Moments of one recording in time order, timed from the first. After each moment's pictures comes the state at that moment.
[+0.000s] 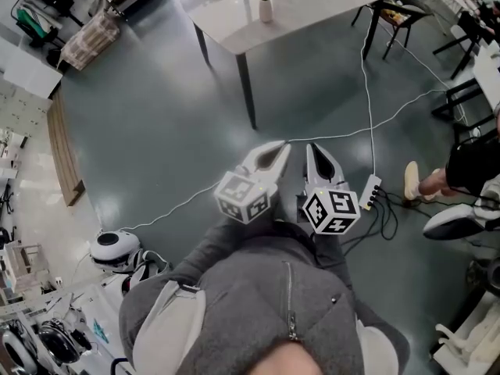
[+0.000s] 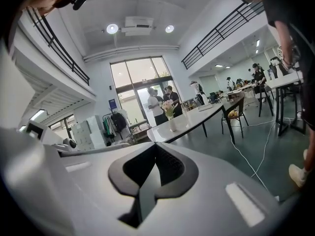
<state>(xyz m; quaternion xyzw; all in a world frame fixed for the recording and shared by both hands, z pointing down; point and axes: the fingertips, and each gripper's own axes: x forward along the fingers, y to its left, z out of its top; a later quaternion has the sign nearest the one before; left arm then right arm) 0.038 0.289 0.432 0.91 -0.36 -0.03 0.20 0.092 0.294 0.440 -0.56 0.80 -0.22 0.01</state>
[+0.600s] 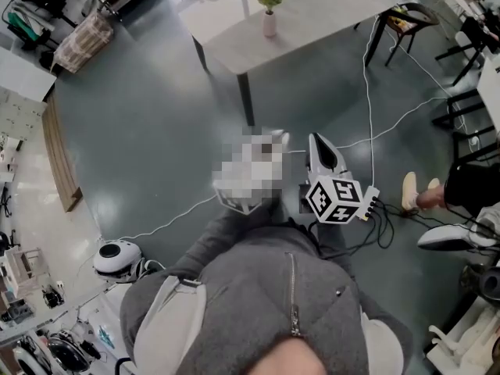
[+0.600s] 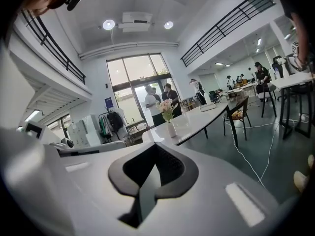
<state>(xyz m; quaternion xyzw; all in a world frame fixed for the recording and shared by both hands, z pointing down) 0.018 0.155 0.412 0.90 -0.37 -0.04 0.21 0.082 0.160 0.425 -0.57 0.79 -0.23 0.00</state>
